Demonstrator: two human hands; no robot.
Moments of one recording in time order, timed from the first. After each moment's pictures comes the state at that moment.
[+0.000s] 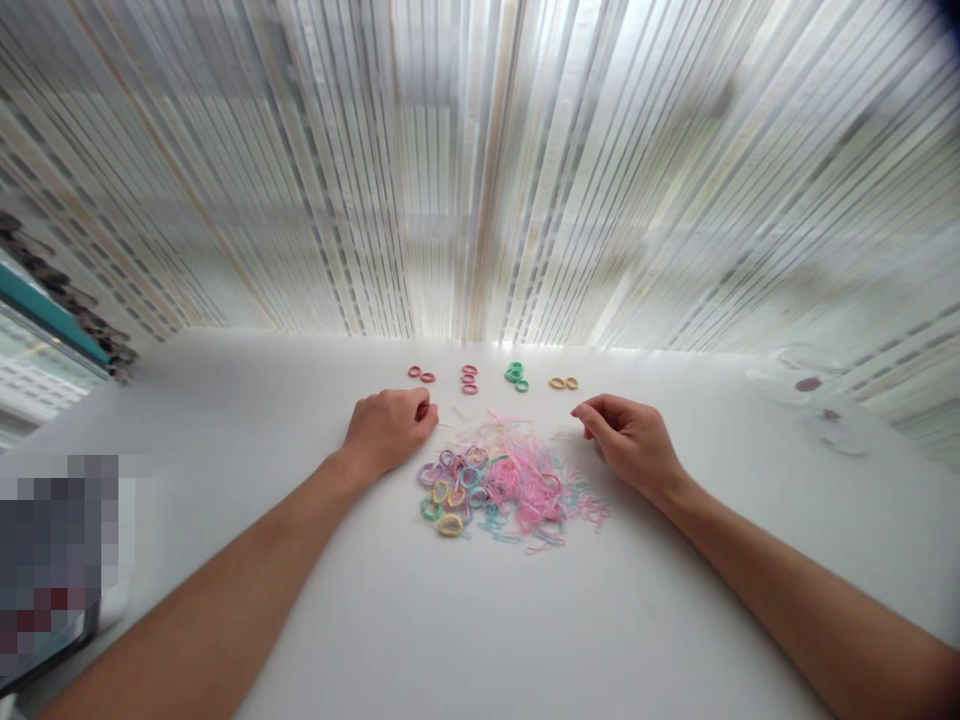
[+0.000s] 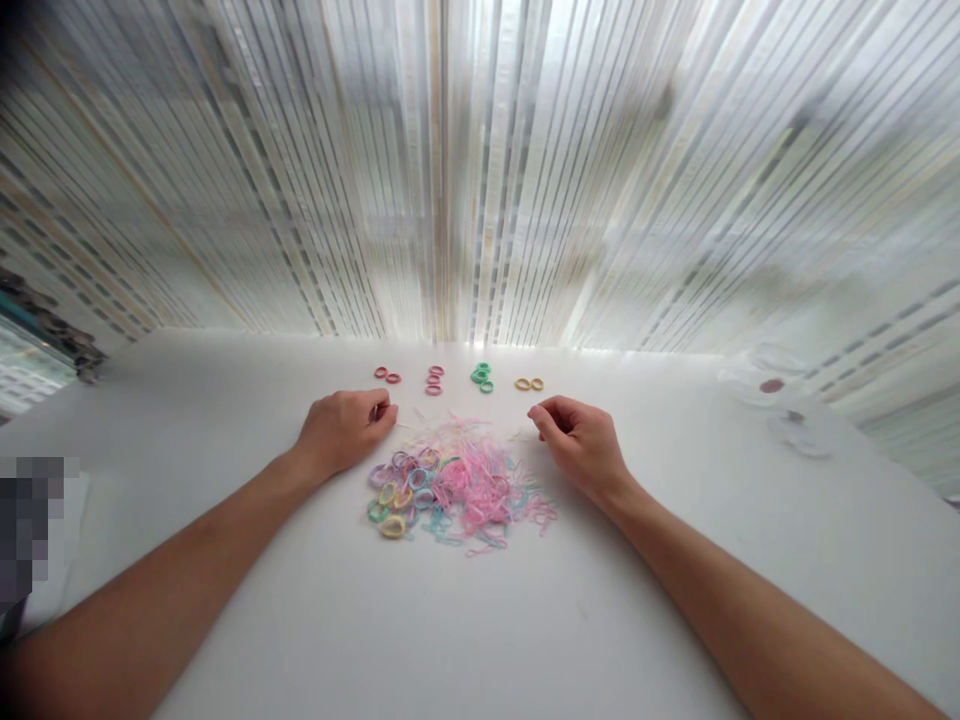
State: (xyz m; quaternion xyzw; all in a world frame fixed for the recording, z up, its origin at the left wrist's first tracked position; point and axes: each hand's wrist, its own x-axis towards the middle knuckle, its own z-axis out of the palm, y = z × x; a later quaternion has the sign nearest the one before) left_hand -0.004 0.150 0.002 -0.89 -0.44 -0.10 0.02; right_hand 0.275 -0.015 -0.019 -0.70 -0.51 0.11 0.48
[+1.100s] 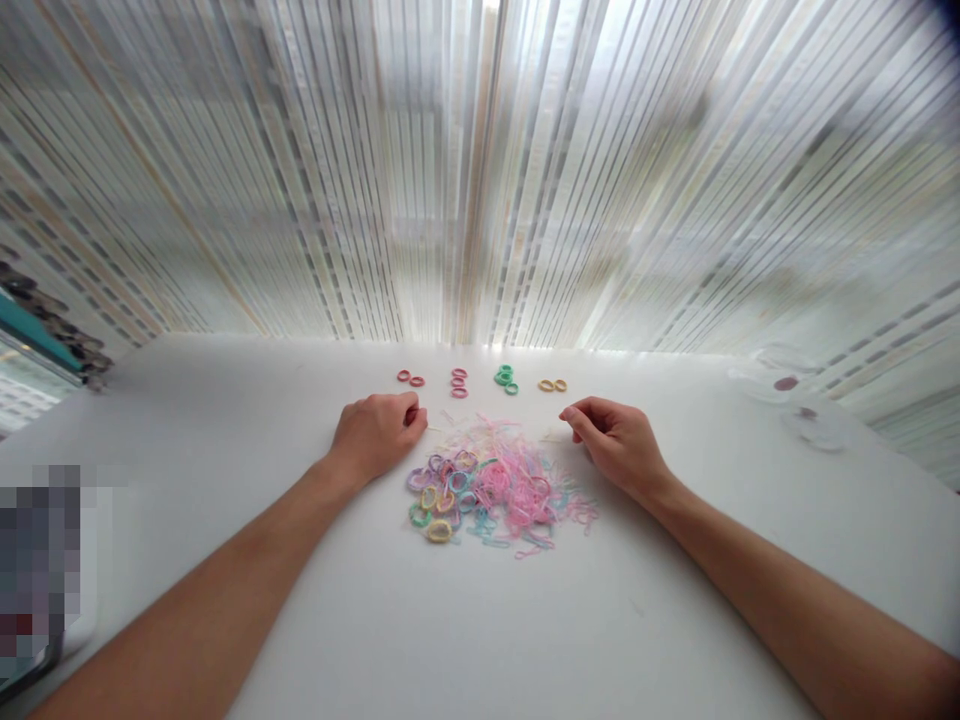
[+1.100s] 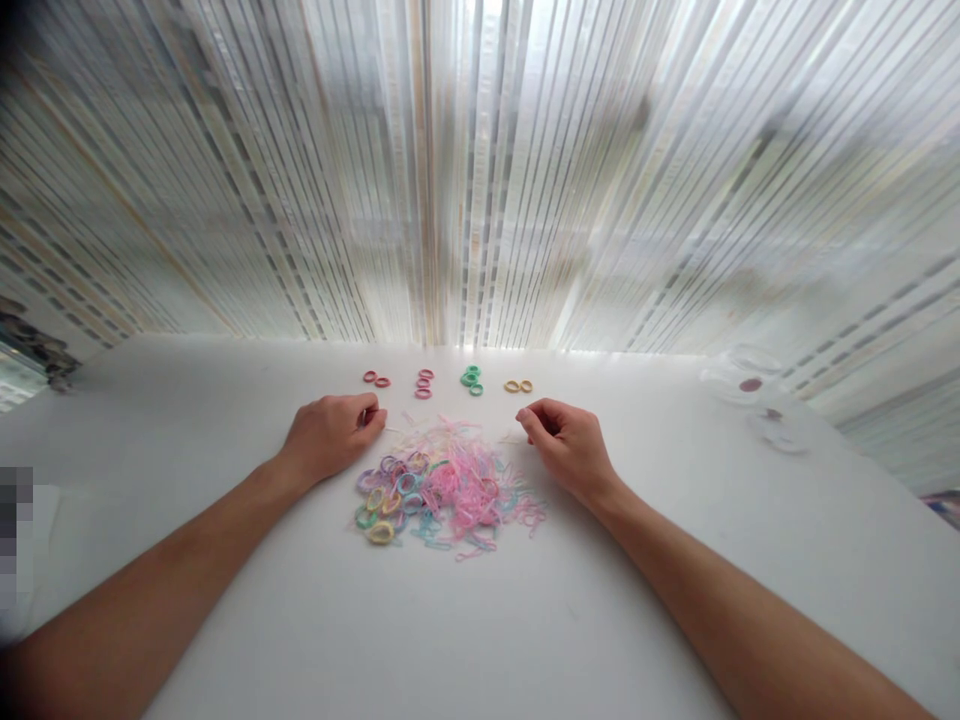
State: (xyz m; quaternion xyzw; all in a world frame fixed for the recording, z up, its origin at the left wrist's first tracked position) left_hand -0.004 0.151 0.002 -0.89 -0.44 -0.11 0.02; right_hand 0.274 -0.016 -0.018 -0.71 -0.52 0.11 0.47
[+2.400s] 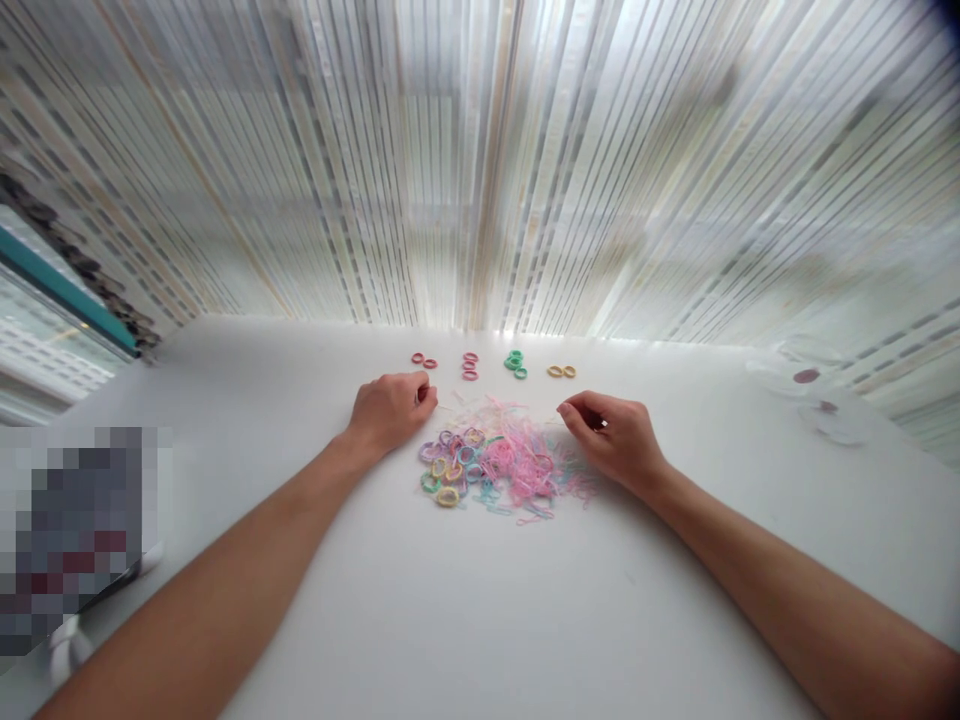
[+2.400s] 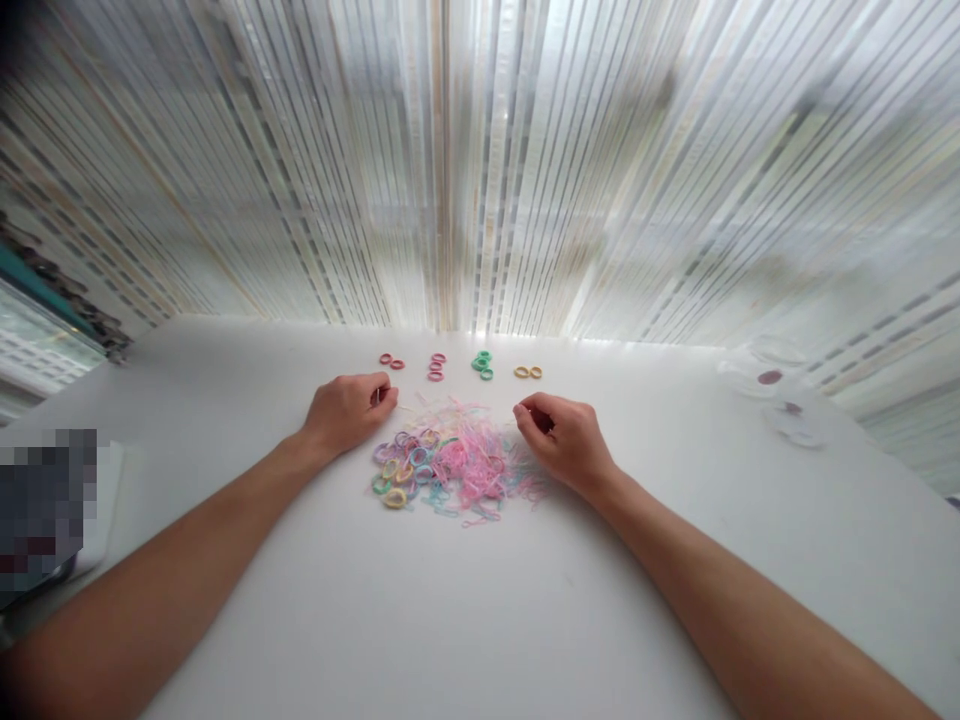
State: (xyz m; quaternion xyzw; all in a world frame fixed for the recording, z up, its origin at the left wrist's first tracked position) left_hand -0.005 0.146 0.000 -0.88 -0.44 -0.15 0.02; right_hand 0.262 -0.023 -0.015 -0.65 -0.64 -0.03 0.41
